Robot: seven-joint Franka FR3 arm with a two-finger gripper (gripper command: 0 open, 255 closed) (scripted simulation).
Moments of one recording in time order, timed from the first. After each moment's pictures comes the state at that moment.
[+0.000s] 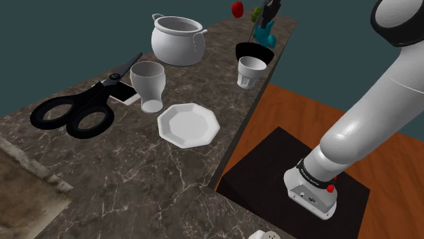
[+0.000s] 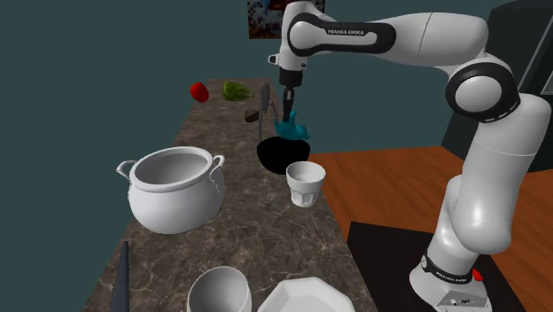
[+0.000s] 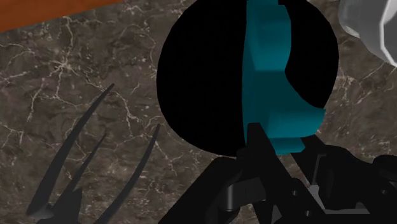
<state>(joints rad) -0.23 0.04 -0.20 -1.53 0.07 1.64 -0.57</state>
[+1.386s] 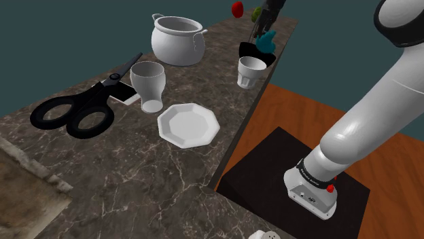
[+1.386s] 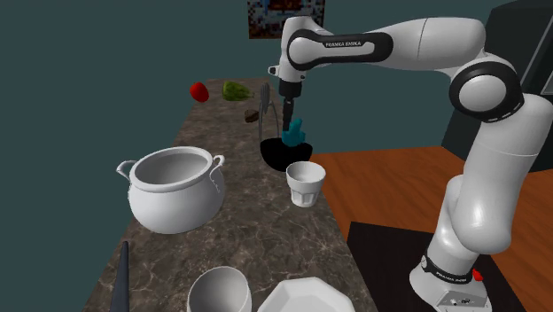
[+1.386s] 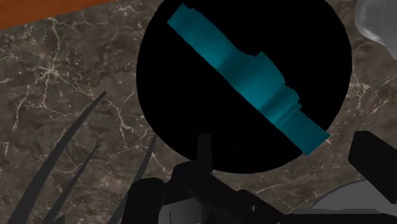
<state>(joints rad) -0.22 0.02 -0.20 -1.64 0.06 1.74 -0.58</state>
